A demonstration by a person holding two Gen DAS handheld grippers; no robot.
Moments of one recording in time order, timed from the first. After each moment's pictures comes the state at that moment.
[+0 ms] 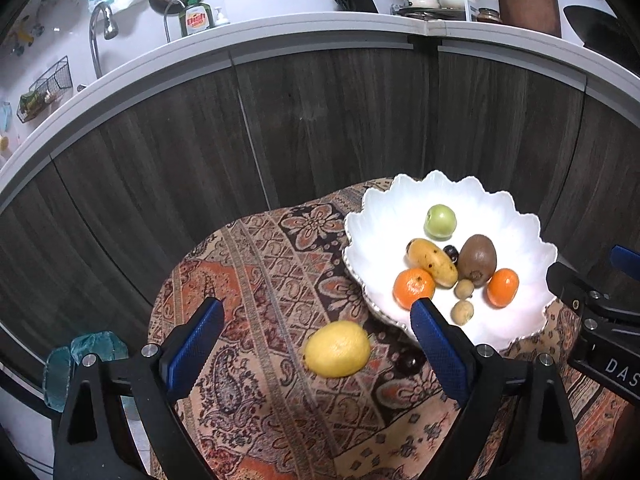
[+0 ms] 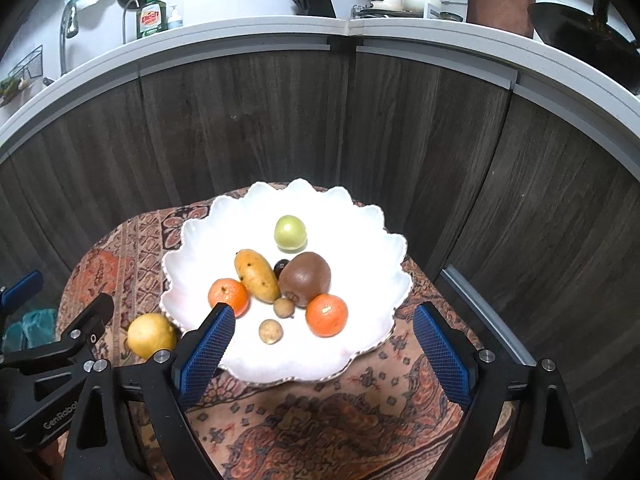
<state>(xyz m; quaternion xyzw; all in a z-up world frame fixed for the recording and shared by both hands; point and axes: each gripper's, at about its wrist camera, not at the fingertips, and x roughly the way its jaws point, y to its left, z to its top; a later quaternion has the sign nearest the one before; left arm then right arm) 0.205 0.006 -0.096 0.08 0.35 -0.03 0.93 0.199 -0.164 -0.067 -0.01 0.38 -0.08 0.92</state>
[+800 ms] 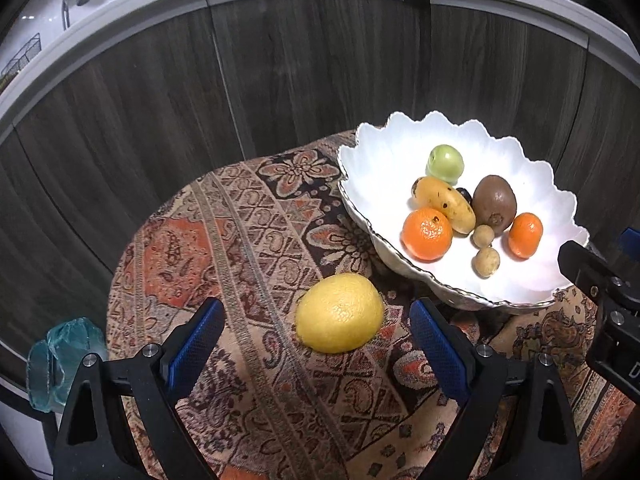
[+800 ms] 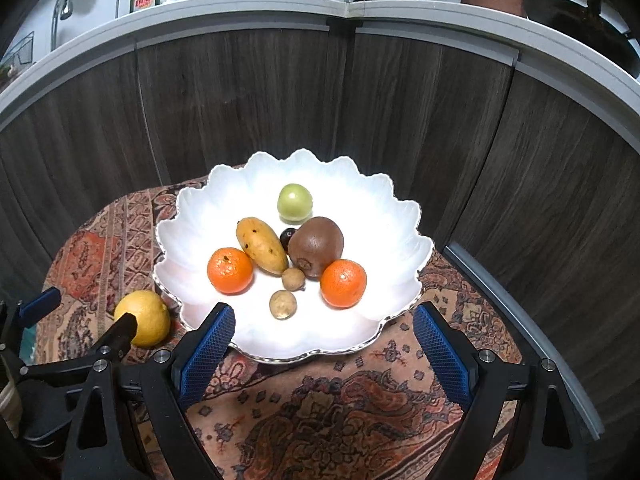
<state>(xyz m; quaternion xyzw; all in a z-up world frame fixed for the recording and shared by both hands) 0.228 0.017 -0.165 0.09 0.40 -0.07 0.91 0.201 -0.140 -0.110 -0.02 0.38 -0.12 0.92</state>
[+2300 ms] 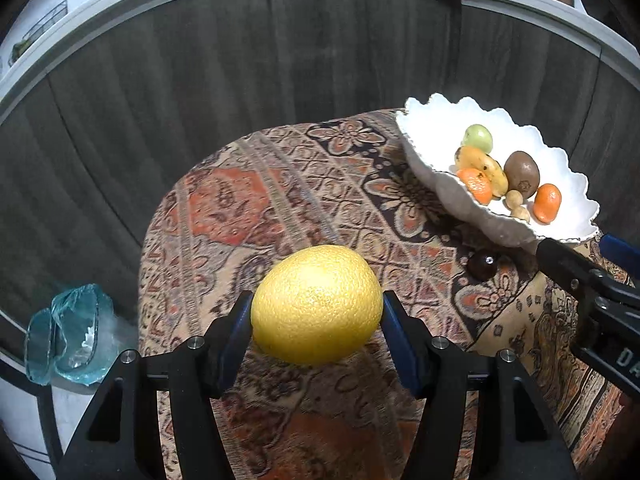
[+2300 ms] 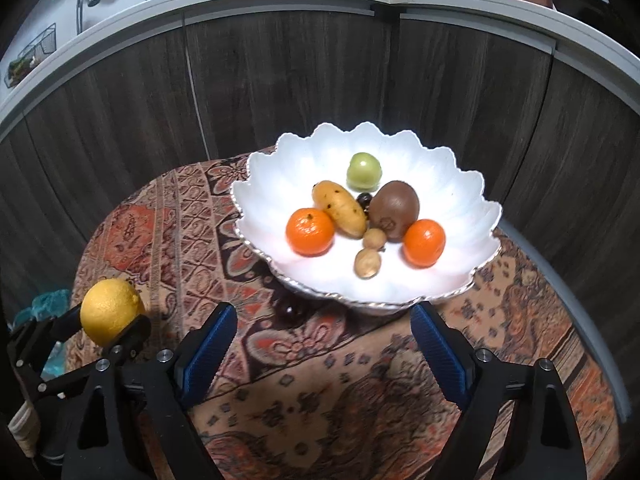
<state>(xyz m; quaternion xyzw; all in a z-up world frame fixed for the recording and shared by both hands) 0.192 0.087 -0.180 0.06 0.41 -0.05 0.91 0.183 -0.080 -0.133 0.01 0.40 -0.06 0.91</state>
